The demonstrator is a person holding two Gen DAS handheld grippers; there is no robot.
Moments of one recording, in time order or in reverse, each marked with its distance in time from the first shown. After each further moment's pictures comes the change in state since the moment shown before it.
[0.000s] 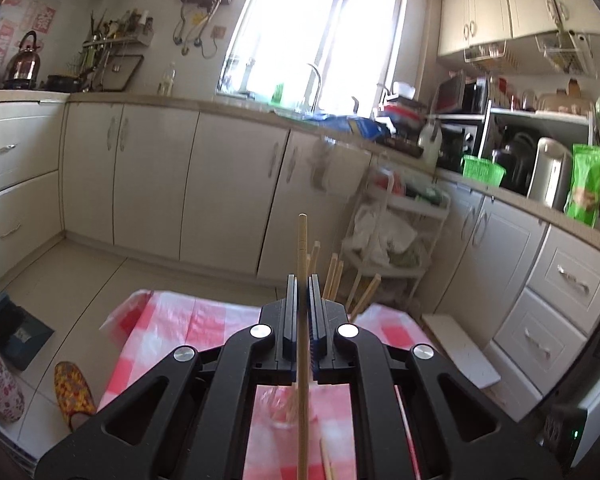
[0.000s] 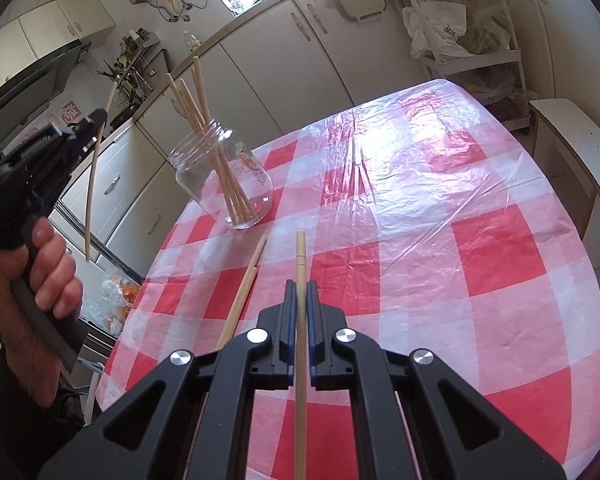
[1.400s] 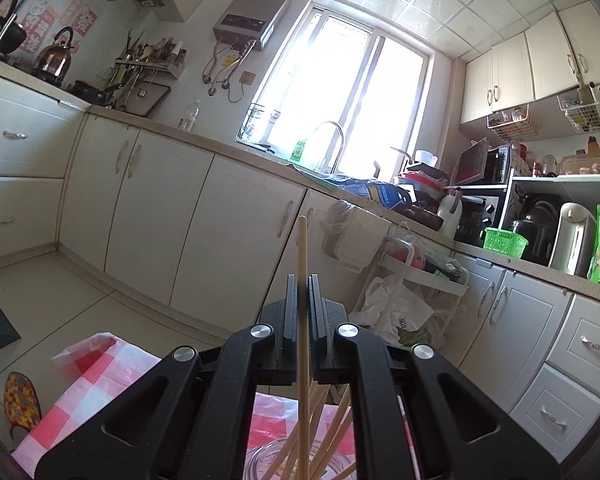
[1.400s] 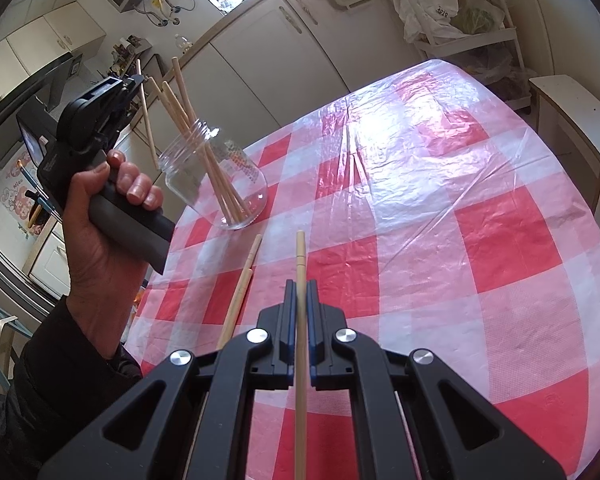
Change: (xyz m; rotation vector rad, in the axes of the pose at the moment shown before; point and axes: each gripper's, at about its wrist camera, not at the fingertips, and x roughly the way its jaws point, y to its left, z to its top) left arm 0.088 0.000 -0.008 -0.109 -0.242 0.037; right arm 0.010 -0.012 0.001 0.059 0.028 0.033
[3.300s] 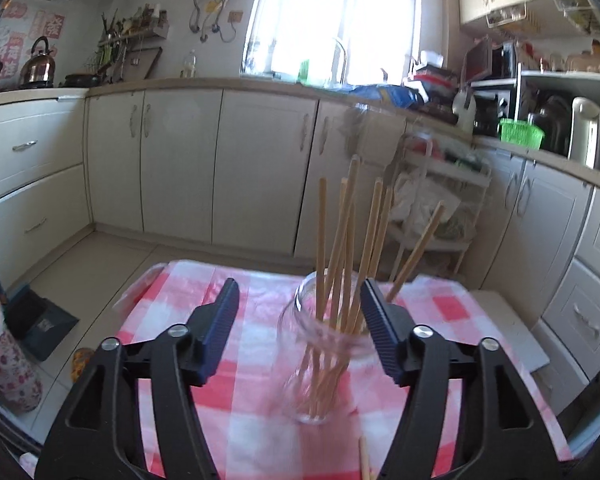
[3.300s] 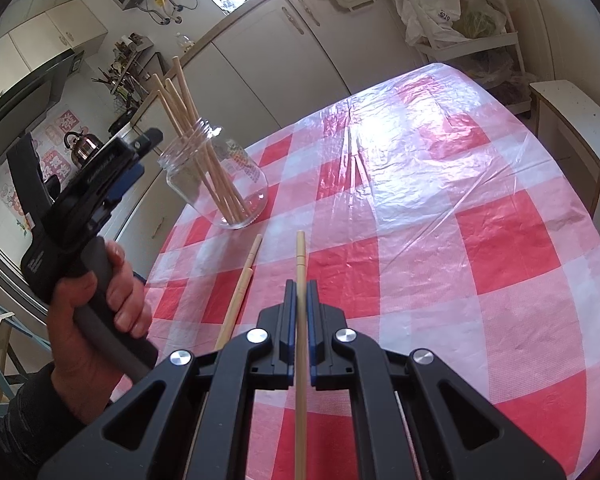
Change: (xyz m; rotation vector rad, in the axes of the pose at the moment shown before) left arm -0.048 0.002 -0.044 0.190 0.333 0.126; right arm -0.002 0.004 -0.001 -0.024 -0.006 -0.007
